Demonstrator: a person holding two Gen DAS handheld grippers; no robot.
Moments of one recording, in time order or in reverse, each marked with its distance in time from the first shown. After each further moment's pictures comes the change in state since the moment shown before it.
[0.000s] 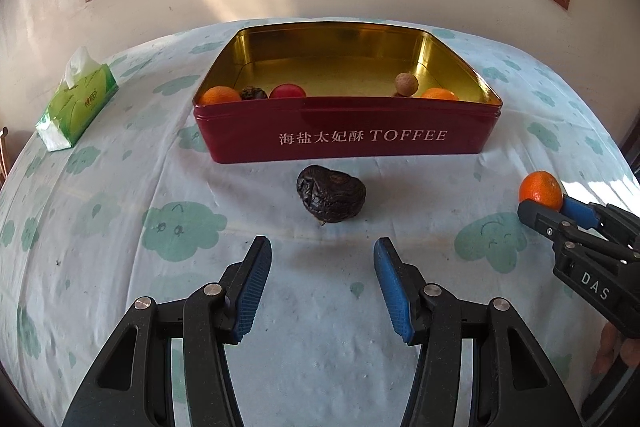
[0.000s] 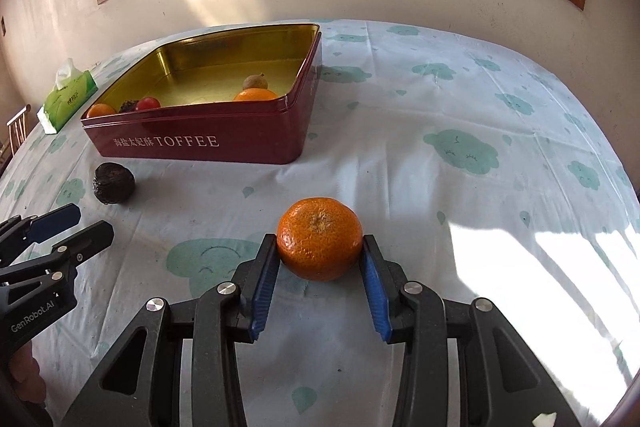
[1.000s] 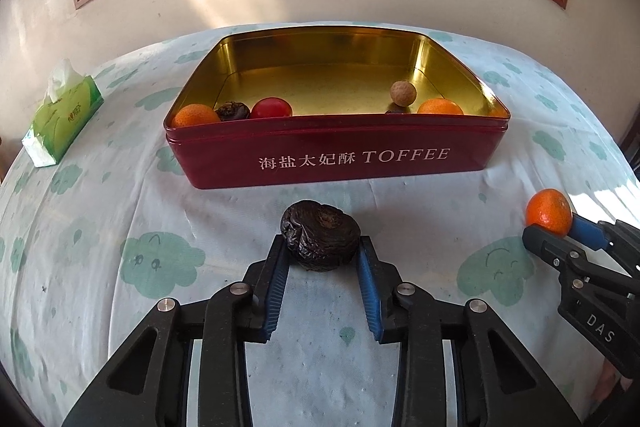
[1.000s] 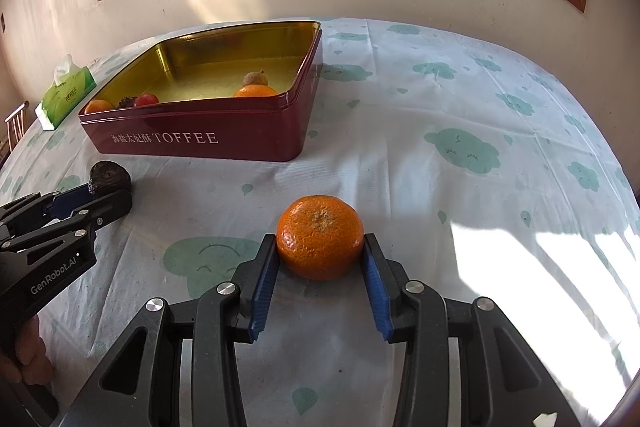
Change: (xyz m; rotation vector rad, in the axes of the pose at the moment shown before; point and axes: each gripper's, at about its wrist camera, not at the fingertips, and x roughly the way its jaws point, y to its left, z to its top) left arm 0.016 -0.005 0.011 0.017 -0.015 -0.017; right arm 0.003 0.003 0.000 -0.012 0.006 -0.012
